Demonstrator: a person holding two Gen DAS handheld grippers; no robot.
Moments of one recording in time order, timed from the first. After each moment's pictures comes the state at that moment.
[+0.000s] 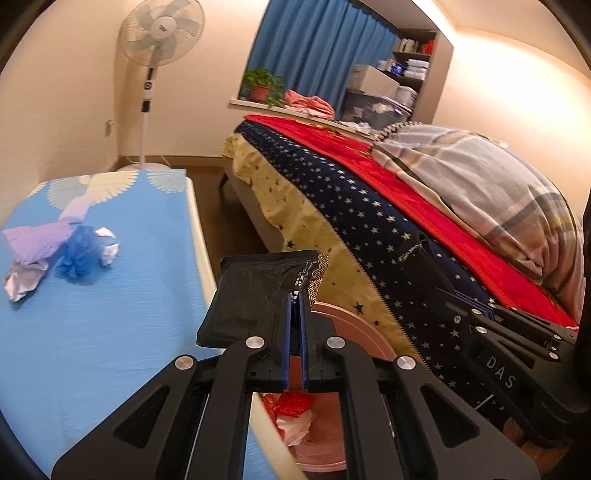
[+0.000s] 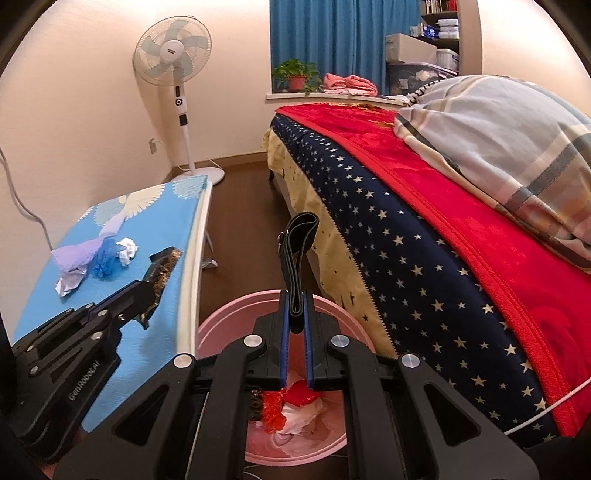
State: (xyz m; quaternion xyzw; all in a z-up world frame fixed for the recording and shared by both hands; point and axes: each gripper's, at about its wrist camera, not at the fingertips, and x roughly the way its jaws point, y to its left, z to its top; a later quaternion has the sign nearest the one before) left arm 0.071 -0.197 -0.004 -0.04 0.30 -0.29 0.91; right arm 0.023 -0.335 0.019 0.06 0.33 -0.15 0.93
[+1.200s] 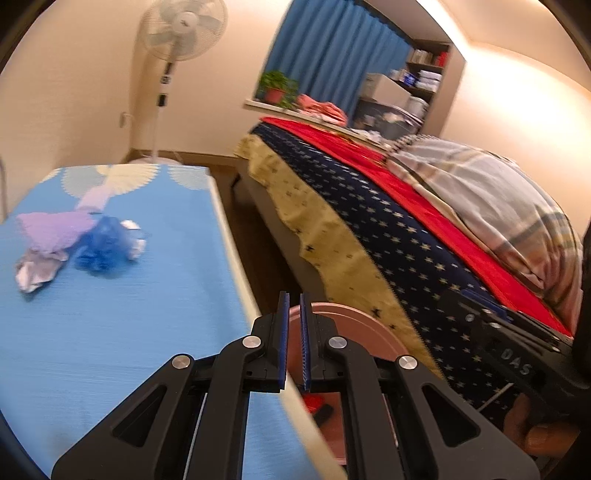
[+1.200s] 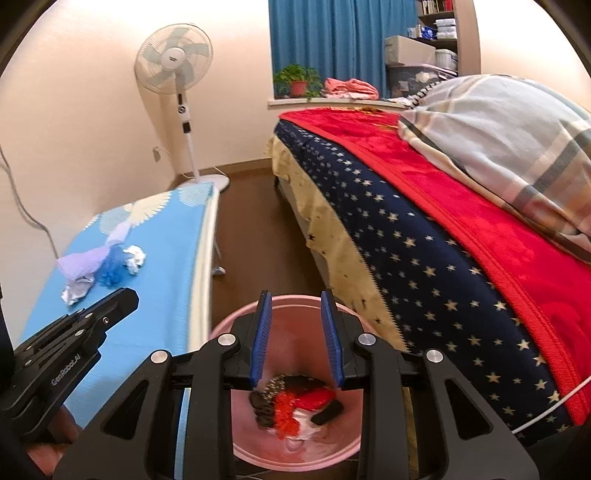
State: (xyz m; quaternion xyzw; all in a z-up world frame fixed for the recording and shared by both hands) left arm 0.086 -0.142 -0.008 -0.08 0.31 -0.26 0.91; right arm 0.027 -0.317 0.021 0.07 0.30 -0.13 0.94
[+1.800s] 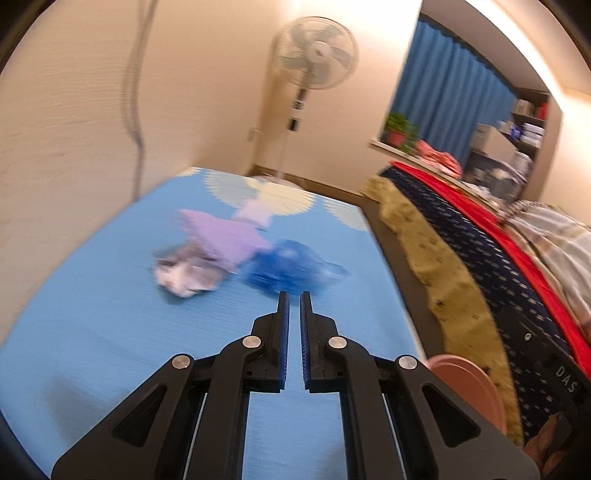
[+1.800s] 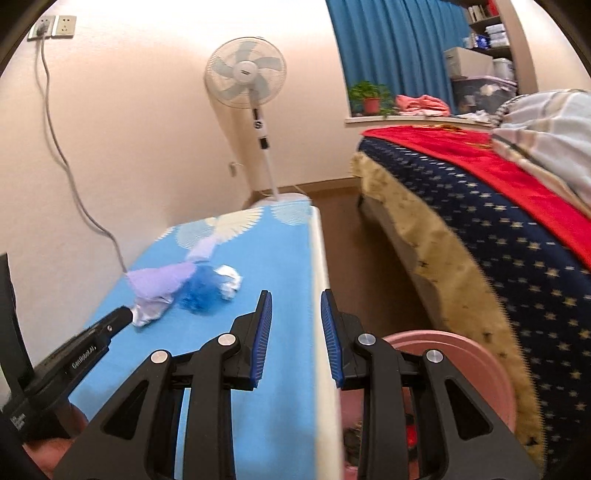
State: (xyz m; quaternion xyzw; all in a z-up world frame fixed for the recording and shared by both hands) left arm 0.112 -0.017 -0.017 -0.13 0.27 -0.03 0.95; right arm 0.097 -0.232 0.004 0.10 0.26 0.02 0.96
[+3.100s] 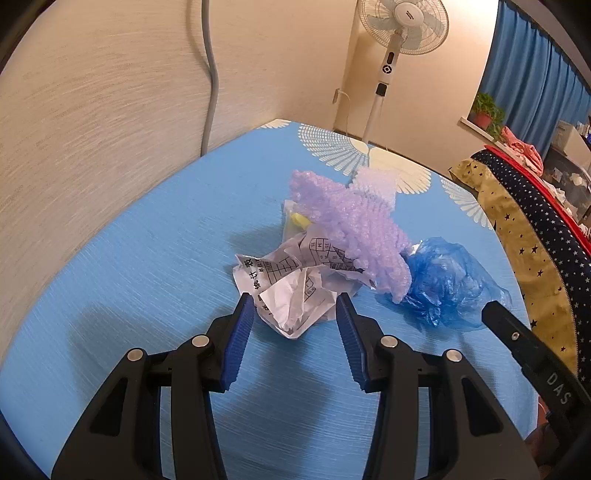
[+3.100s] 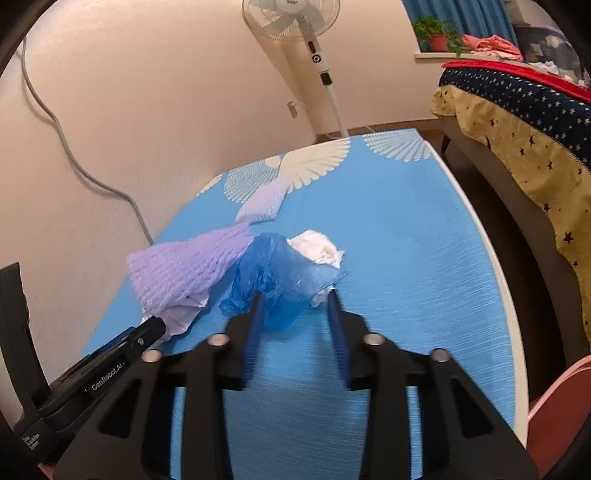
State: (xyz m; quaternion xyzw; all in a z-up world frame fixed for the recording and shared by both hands) left arm 0.206 0.048 -0.076 -0.14 0.36 0.09 0.92; right arm 0.236 -0.148 -0.072 0.13 0.35 0.15 0.92
